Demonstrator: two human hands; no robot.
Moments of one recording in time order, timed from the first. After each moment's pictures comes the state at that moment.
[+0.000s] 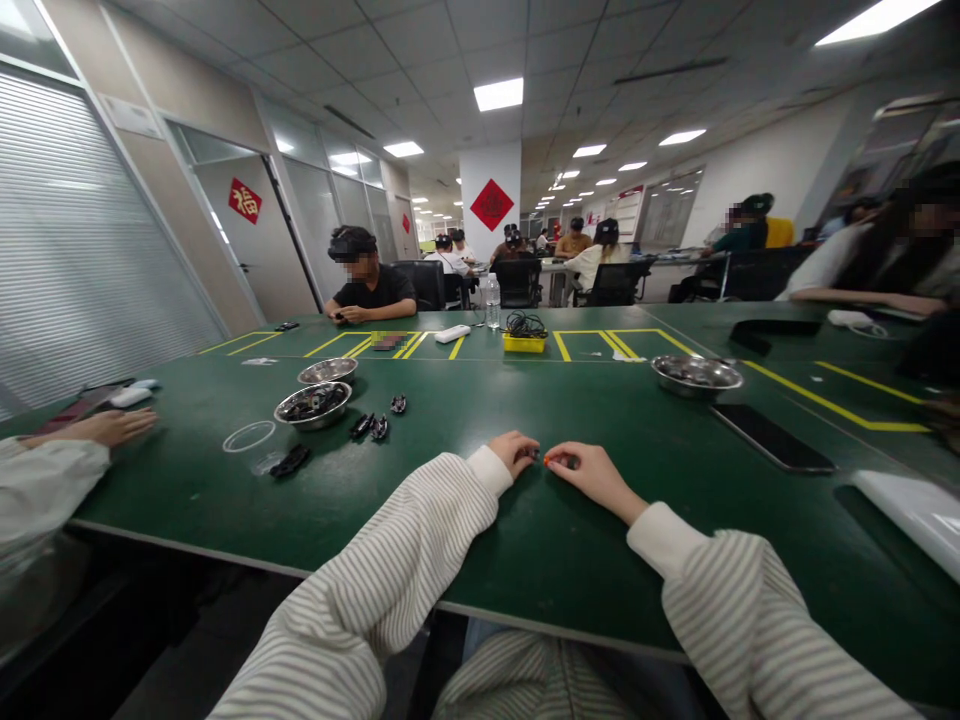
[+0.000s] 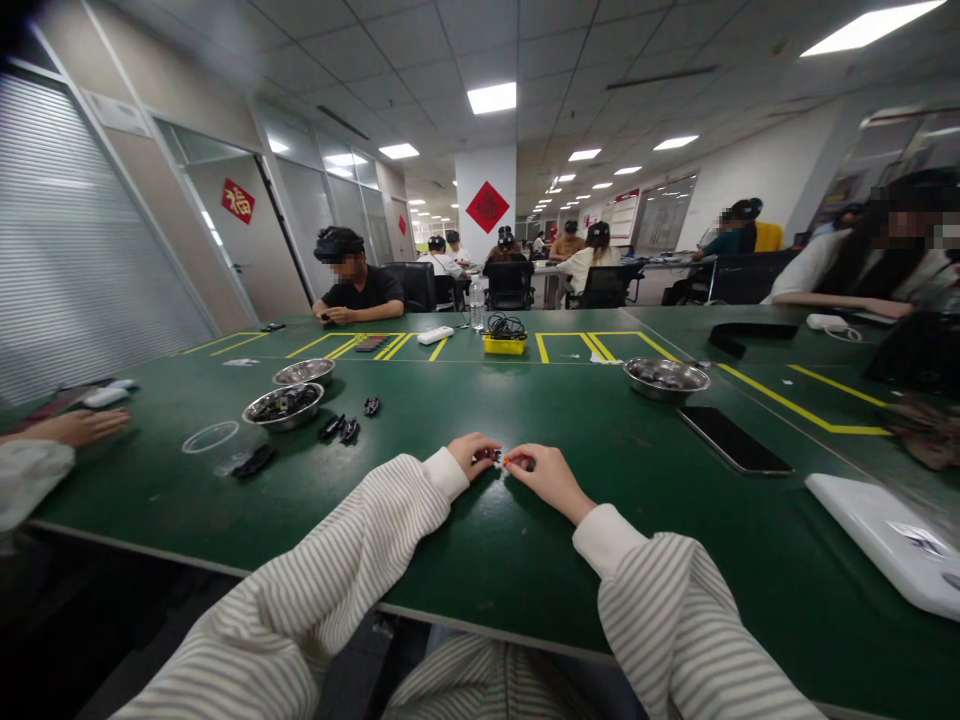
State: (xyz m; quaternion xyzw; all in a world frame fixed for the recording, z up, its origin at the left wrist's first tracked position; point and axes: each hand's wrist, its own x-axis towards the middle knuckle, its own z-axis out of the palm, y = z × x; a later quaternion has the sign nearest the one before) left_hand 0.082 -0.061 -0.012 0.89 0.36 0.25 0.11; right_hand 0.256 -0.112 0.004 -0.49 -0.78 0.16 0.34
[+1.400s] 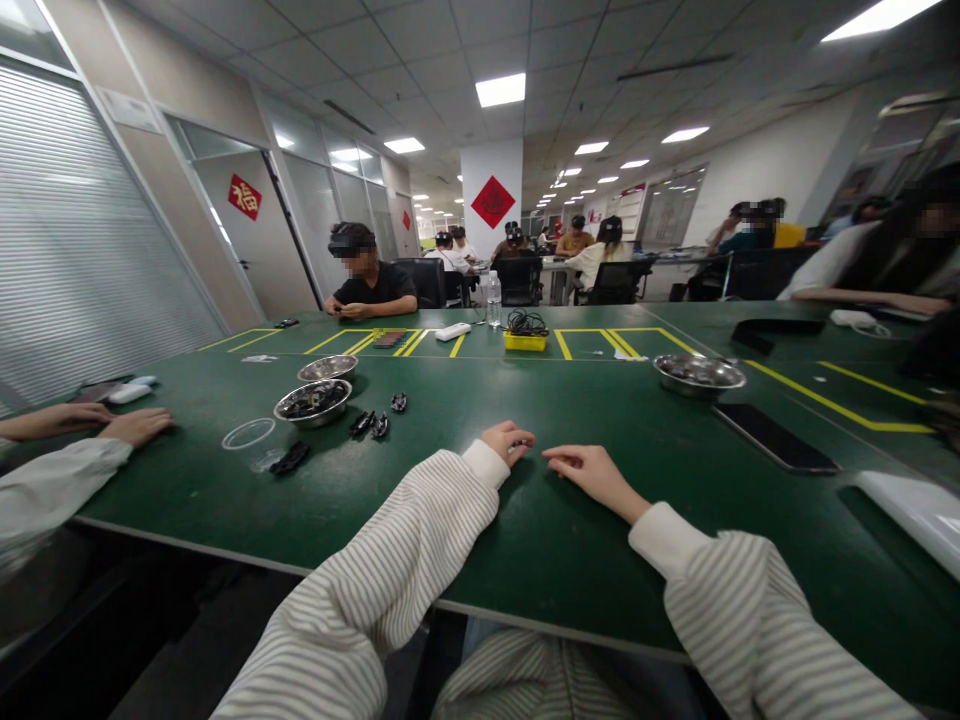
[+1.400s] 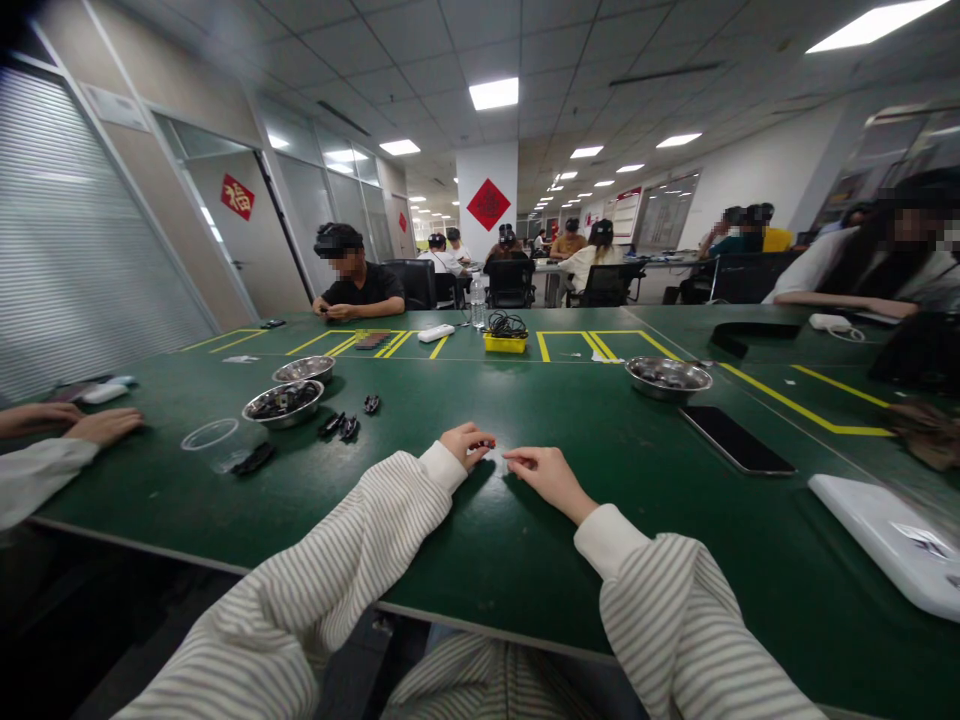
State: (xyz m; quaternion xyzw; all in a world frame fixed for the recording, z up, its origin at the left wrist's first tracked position) left_hand 0.073 -0.052 -0.010 0.88 0.39 0.27 0.05; right_hand 0.257 -0.112 0.004 -0.50 -0.77 0.22 0.34
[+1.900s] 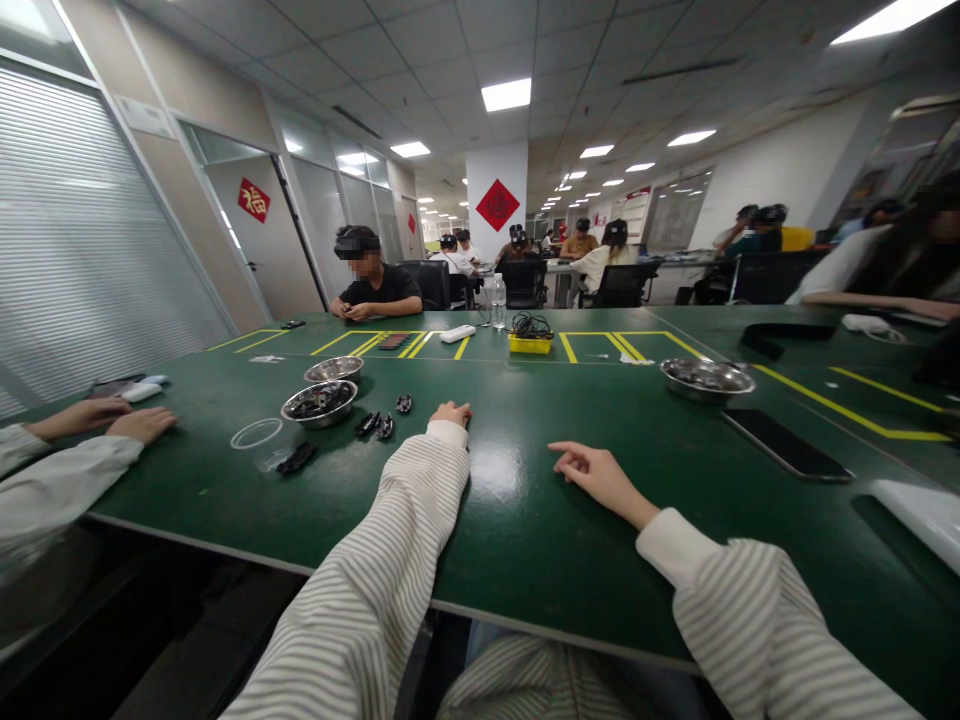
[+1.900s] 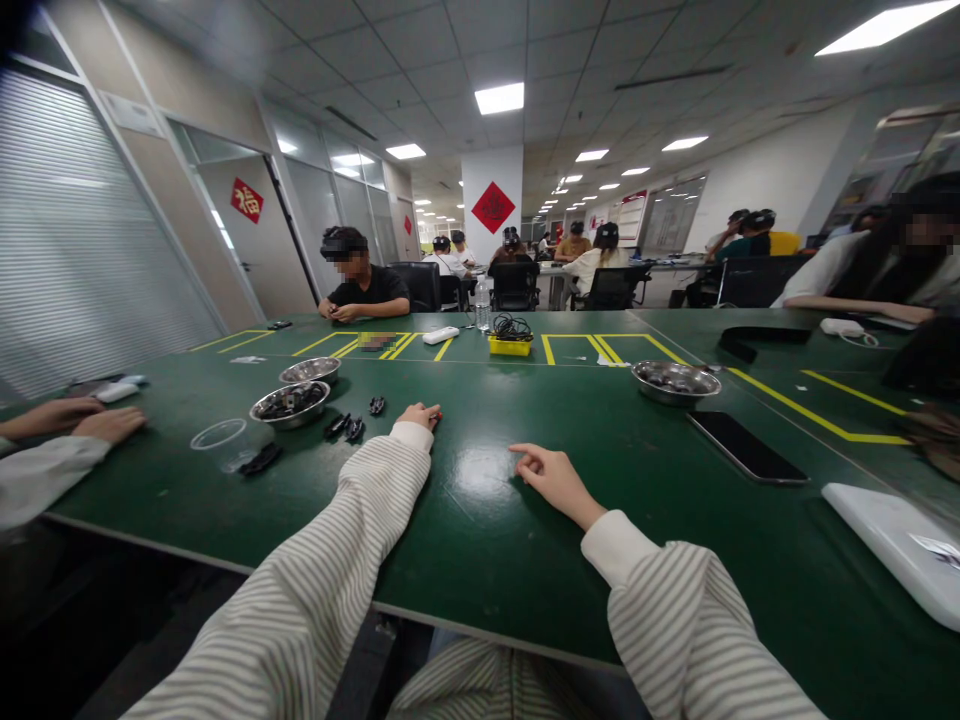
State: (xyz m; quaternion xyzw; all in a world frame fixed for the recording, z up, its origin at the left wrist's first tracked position) left_hand 0.004 0.003 0.000 0.73 0.67 0.09 -0.03; right_hand 0.258 -0.111 0.004 -0.47 -0.77 0.26 0.35
